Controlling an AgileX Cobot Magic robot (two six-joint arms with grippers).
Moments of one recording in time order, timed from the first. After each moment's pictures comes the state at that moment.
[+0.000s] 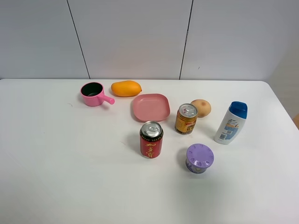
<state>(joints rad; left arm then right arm) -0.03 -0.01 -0.51 0.13 1.07 -0.20 -0.05 0.31 -0.72 0.17 1.11 -0.09</state>
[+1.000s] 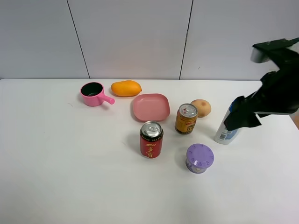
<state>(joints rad) -0.03 -0.01 -0.51 0.13 1.07 -0.20 0.27 1.24 -1.02 0.16 1.09 -0.22</state>
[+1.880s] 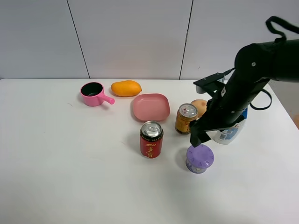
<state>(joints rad) -0.03 -0.01 -0.51 0.13 1.07 -0.20 0.45 1.63 -1.02 0.10 0.88 -0.15</state>
